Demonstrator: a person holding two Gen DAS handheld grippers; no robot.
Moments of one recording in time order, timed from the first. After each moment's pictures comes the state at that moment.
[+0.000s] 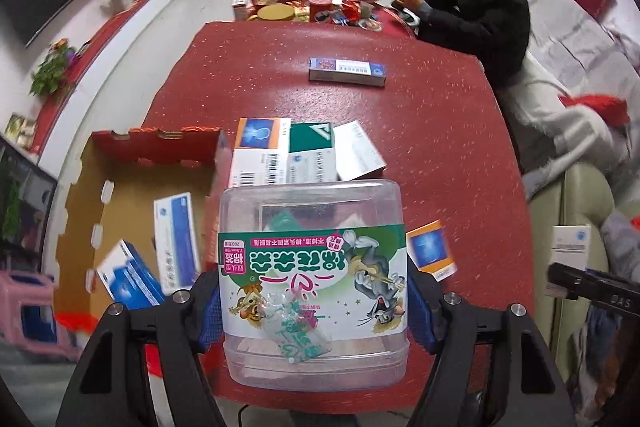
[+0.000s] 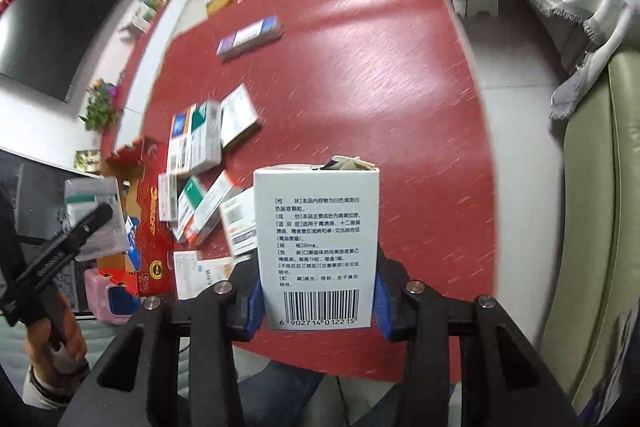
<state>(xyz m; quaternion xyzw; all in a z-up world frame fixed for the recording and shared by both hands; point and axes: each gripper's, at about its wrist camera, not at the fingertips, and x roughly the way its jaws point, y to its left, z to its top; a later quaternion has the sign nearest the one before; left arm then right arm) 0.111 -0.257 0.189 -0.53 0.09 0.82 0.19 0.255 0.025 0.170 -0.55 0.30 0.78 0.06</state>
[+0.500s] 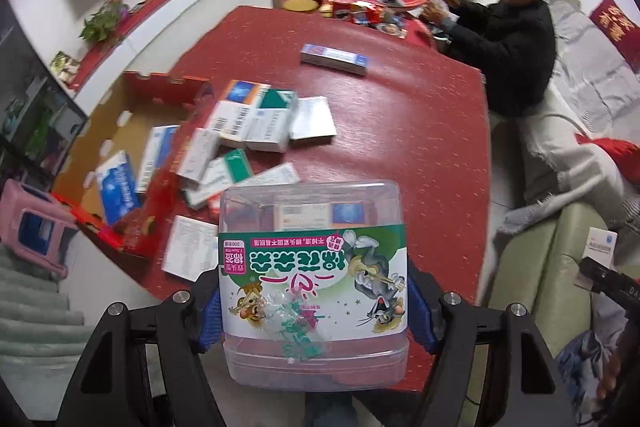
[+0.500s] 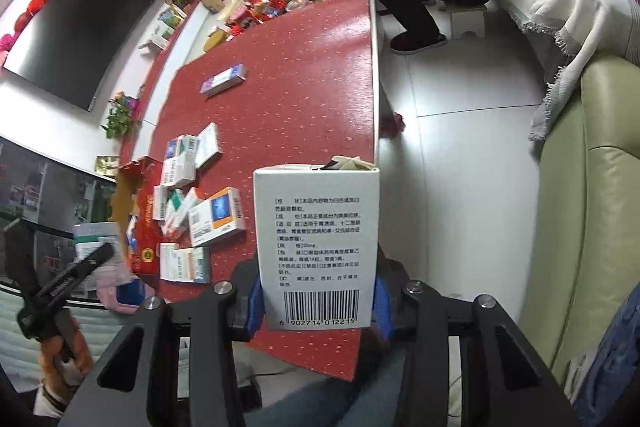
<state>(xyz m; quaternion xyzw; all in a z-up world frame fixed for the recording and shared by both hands) 0.231 -0.178 0.218 -0.55 0.03 0.83 0.10 0.339 0.156 0.200 -0.52 0.31 0.80 0.03</state>
